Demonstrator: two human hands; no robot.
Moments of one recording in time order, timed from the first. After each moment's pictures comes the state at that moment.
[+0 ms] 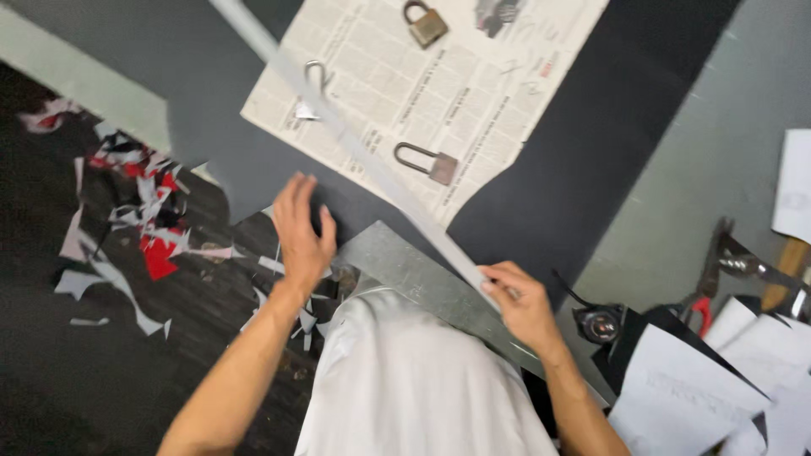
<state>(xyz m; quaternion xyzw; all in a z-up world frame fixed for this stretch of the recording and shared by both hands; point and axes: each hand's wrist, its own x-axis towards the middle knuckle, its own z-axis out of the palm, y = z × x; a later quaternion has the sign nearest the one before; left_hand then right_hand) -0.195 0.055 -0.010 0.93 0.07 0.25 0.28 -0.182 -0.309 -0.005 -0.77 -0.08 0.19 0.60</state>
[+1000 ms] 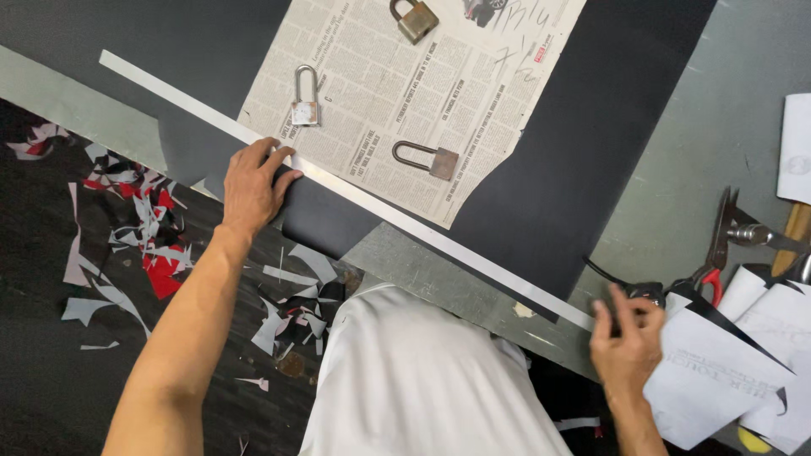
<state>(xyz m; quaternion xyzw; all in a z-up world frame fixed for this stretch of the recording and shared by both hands) -0.128 0.172 0.000 0.98 -0.08 0.14 0.15 -0.258 -0.416 -0.018 -0.97 0.07 -0.11 0.18</state>
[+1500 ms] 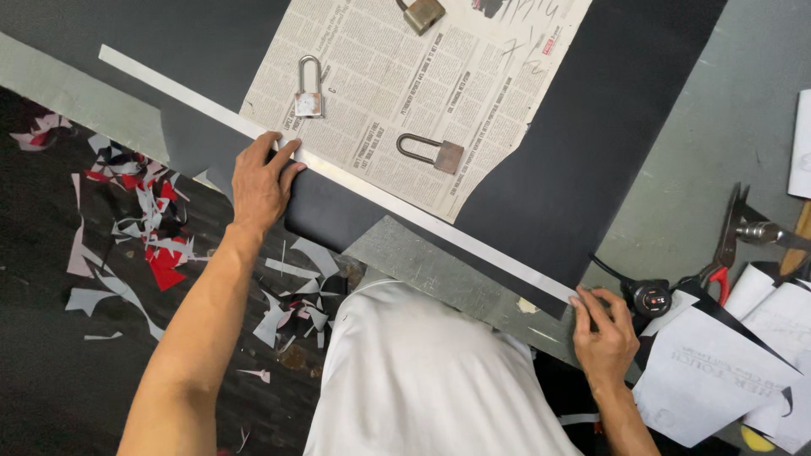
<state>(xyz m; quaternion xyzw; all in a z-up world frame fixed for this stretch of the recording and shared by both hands) -0.134 0.166 -0.012 0.97 -0.06 0.18 0.15 -0.260 -0.389 -0.025 -0.97 0.00 -0.12 0.23</state>
